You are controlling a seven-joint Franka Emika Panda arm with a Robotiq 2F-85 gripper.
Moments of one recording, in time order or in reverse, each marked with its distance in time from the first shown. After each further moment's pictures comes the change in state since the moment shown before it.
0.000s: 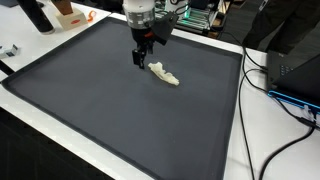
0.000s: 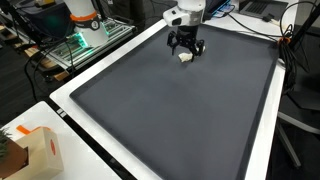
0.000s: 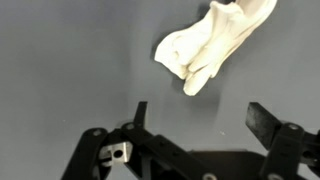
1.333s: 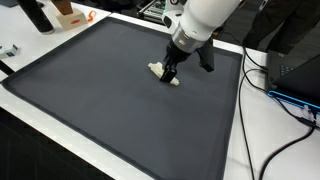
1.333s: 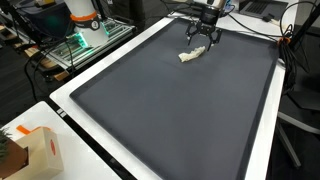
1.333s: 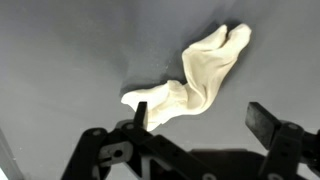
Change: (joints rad) arm 0.198 0.183 0.060 0.335 -0.445 -0.327 0.349
